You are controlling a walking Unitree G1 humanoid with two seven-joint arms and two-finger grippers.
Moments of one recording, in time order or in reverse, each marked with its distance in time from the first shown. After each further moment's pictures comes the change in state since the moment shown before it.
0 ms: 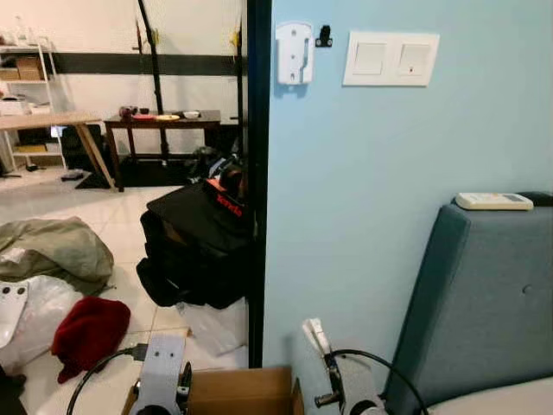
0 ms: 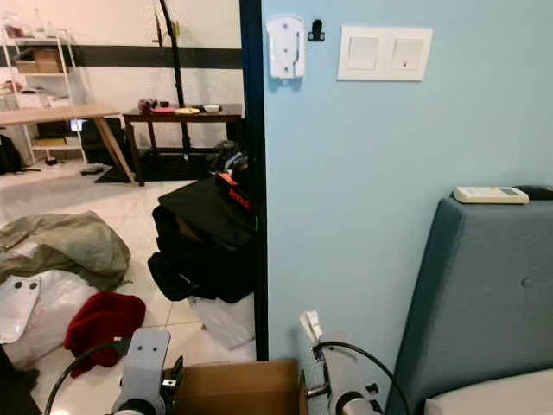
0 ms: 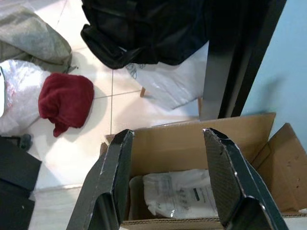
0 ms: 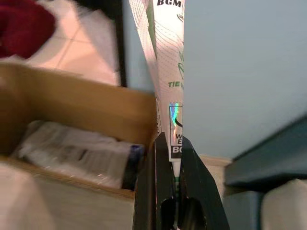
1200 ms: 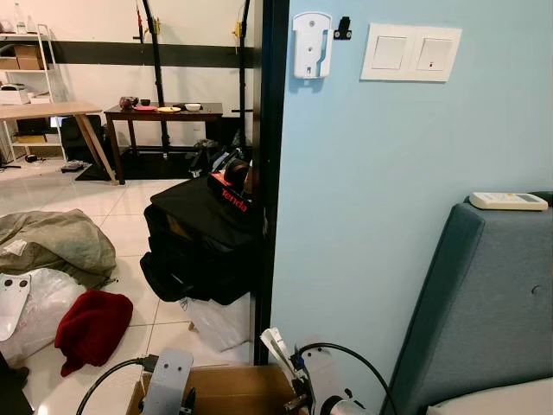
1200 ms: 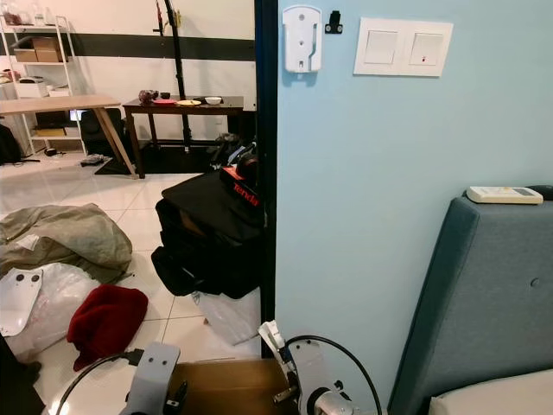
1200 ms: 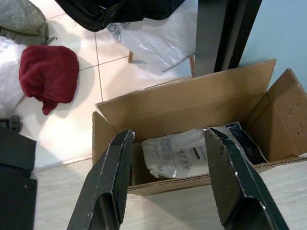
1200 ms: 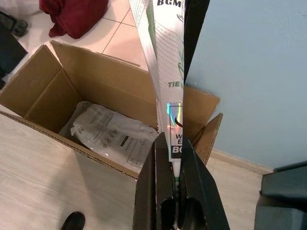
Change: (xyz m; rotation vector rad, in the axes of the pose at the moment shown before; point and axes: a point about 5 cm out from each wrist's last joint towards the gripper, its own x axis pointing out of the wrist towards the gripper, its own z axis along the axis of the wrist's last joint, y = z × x) left arm -0.001 -0.004 -0.021 0.078 0.143 -0.104; right arm 0.010 0.027 0.011 -0.017 0.052 0.175
